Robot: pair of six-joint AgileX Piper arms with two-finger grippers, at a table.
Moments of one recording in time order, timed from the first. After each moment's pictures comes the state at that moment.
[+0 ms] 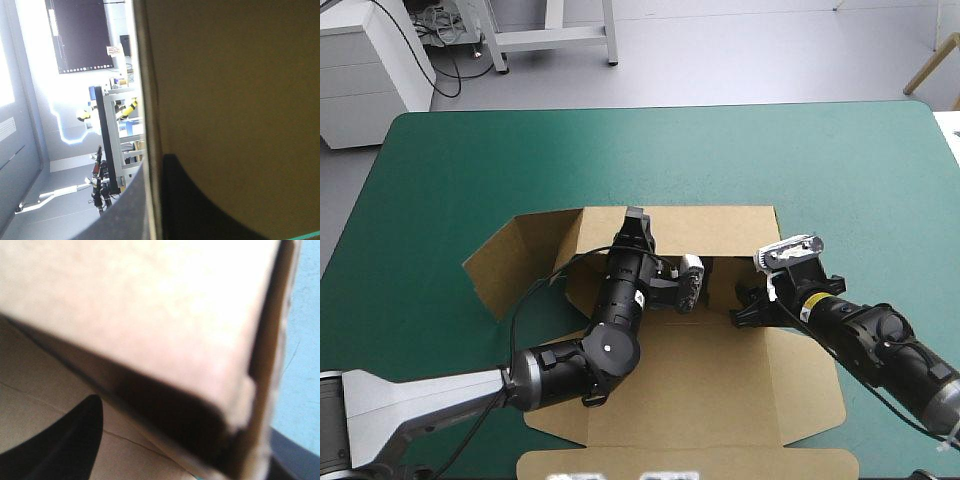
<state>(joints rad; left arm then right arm) -1.14 1.57 -0.99 1.67 0.87 -0.44 0.48 1.09 -0.65 0.01 0.30 0.08</state>
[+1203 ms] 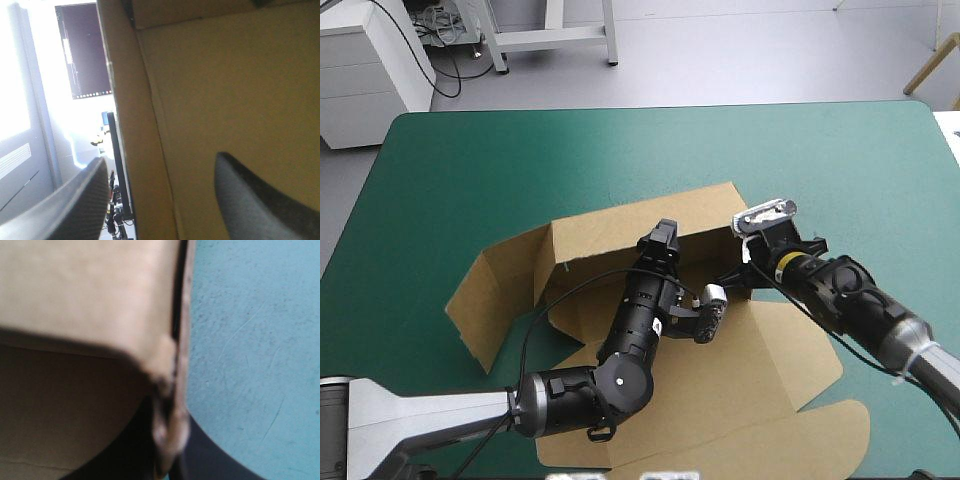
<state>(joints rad) -1.27 1.57 -0.99 1.68 0.92 -0.45 0.48 1.30 -0.85 -0.20 0.32 0.21</state>
